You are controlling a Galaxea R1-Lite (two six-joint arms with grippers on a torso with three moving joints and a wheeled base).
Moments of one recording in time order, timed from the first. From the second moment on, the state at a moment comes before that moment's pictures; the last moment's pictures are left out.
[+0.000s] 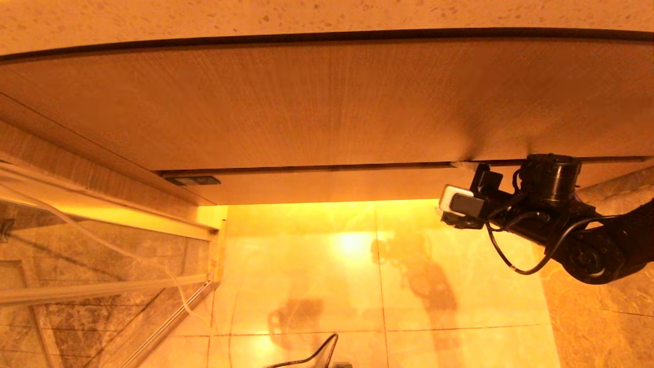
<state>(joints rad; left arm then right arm) 0.00 0.00 0.00 0.00 0.00 0.00 0.21 1.92 -0.84 -0.92 0.14 -1.30</state>
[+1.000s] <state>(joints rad) 0.00 0.00 0.00 0.00 0.00 0.00 0.21 1.89 -0.80 -0.70 0.01 -1.32</state>
